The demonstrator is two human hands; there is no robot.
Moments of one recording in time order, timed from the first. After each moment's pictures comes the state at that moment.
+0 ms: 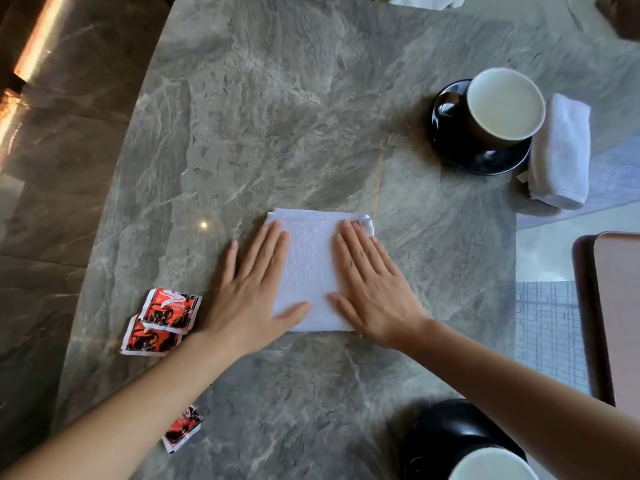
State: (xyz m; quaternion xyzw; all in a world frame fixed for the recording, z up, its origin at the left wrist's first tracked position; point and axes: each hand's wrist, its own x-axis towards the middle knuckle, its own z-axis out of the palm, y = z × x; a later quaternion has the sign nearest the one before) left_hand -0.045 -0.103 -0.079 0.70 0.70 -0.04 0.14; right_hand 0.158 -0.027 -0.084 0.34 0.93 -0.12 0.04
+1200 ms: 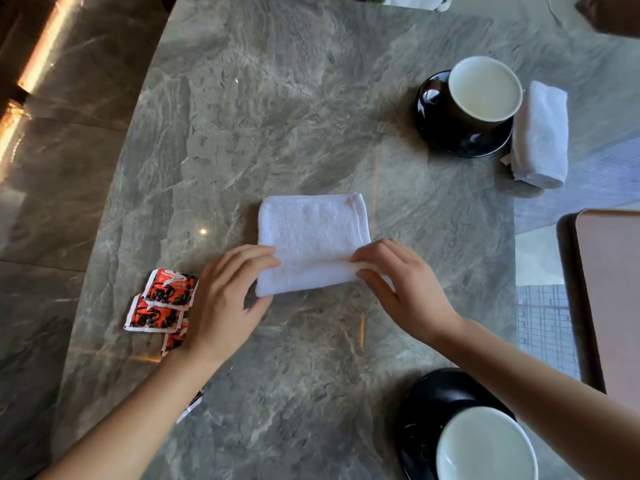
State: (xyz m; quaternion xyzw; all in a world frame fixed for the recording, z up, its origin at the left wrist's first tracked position) left_hand -0.050 -0.139 -0.060 0.67 0.67 0.27 0.15; right_hand 0.188 -0.044 -0.044 0.36 0.86 -0.30 -0.20
